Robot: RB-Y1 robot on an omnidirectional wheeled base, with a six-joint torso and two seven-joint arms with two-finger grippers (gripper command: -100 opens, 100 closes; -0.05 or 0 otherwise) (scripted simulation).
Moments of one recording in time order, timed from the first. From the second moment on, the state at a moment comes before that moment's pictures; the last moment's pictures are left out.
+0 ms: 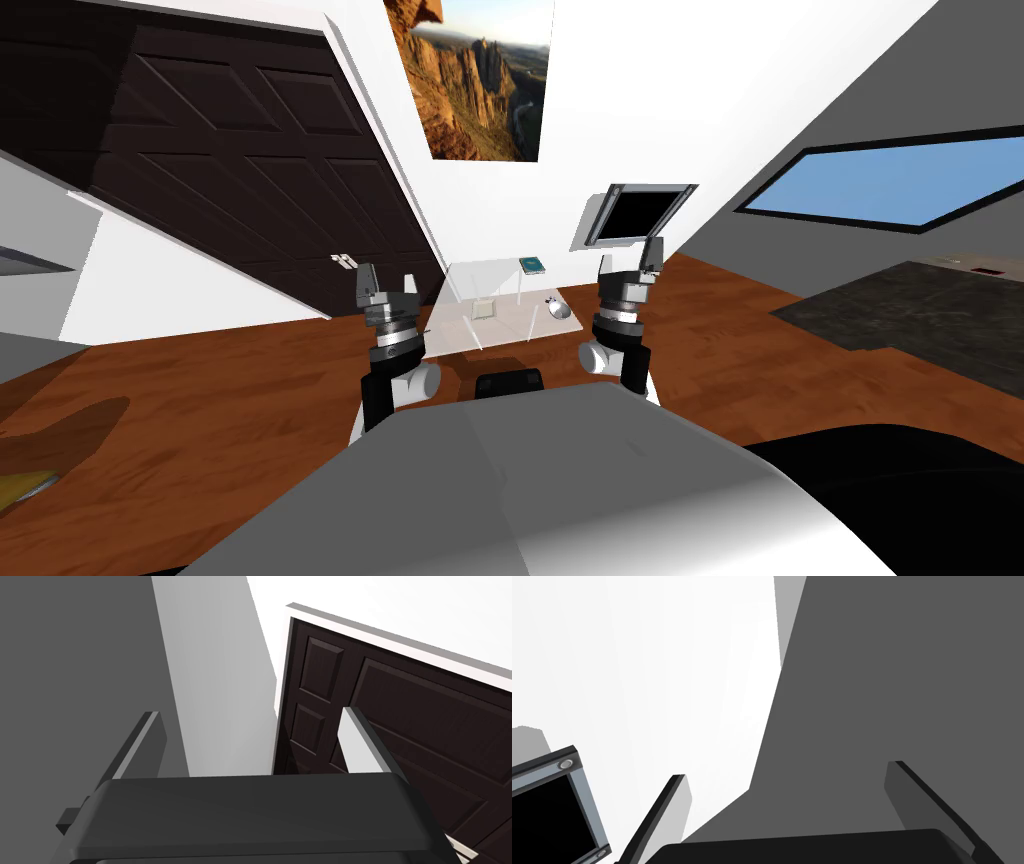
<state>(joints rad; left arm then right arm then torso) 0.48 -0.02 -0.07 -2.32 0.07 -0.43 0.01 0.46 0.04 -0.03 -2.38 -0.07 -0.48 0.13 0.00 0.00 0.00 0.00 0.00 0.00</state>
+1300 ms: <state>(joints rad) 0.48 -0.02 -0.07 -2.32 0.07 -0.43 0.01 0.50 -0.30 -0.04 -2.11 0.12 -0.39 0.26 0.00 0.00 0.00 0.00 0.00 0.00</state>
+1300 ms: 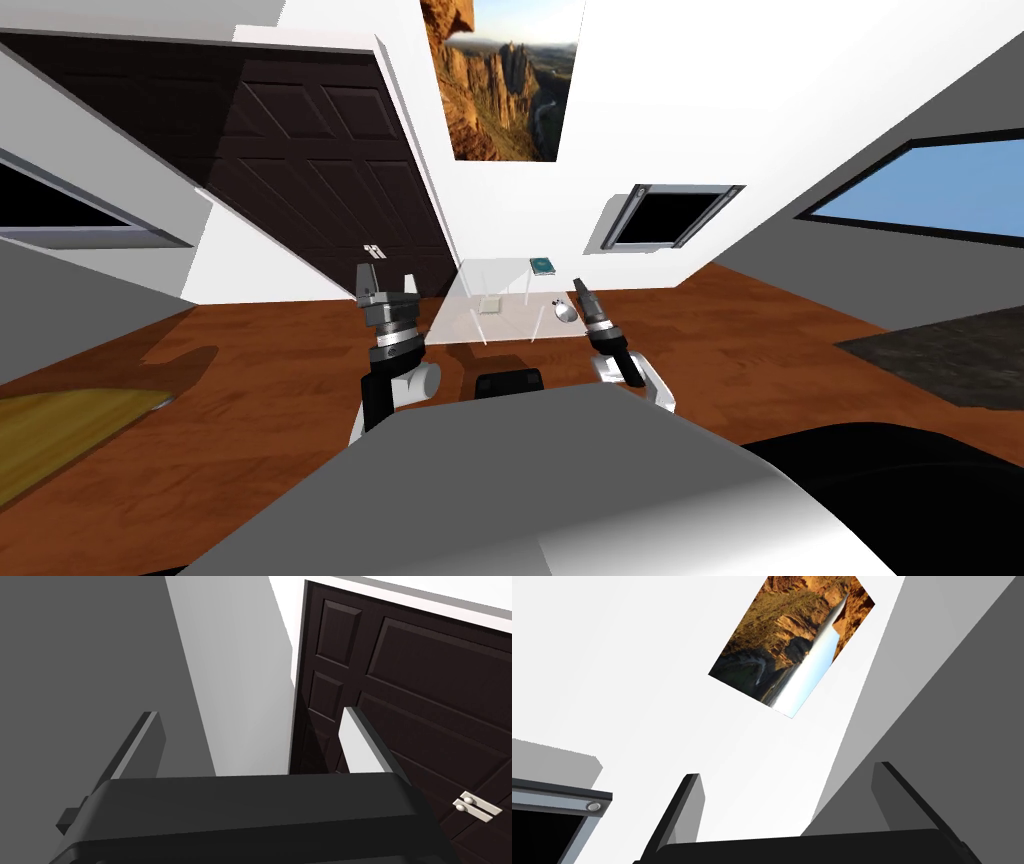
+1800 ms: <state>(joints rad) 0.48 -0.02 -0.07 -2.32 0.07 -0.43 0.01 0.51 -0.42 -0.03 -1.97 0.22 -0.32 0.34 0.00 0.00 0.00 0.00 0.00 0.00</state>
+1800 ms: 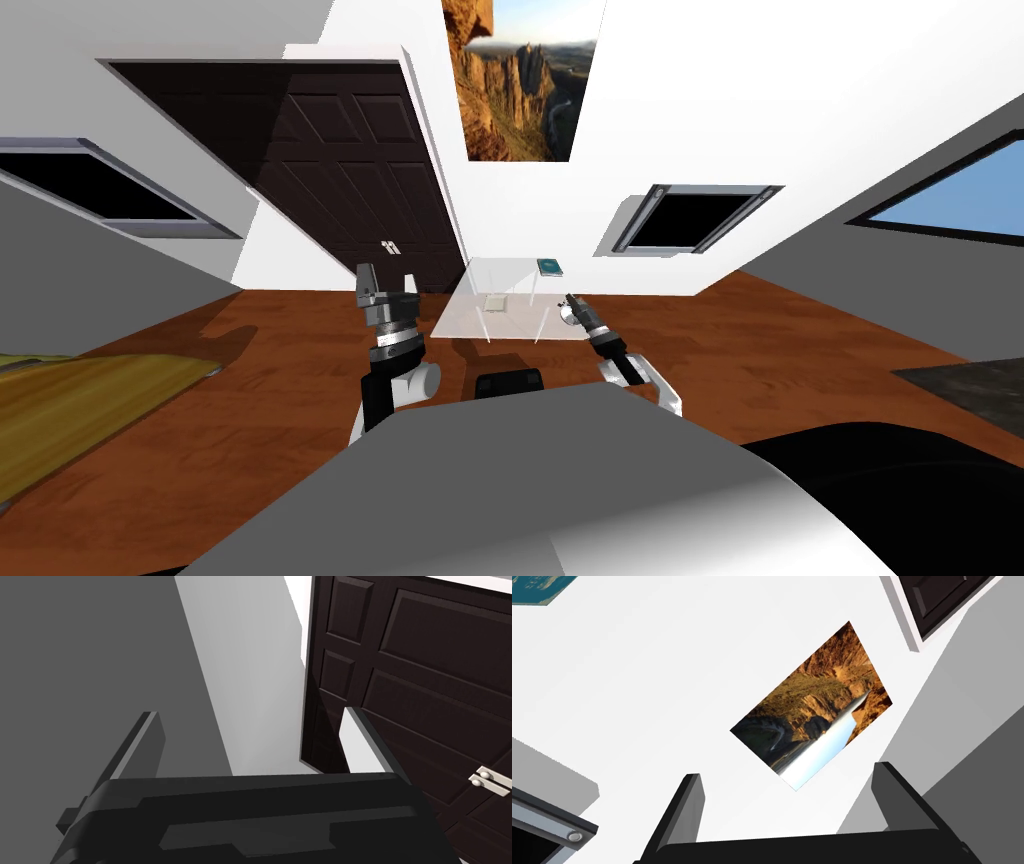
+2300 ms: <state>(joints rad) 0.48 -0.02 -0.07 -2.32 0.07 -0.43 0.01 0.52 -0.52 -0.01 -1.80 0.30 -0.30 0.40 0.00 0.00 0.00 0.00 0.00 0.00</state>
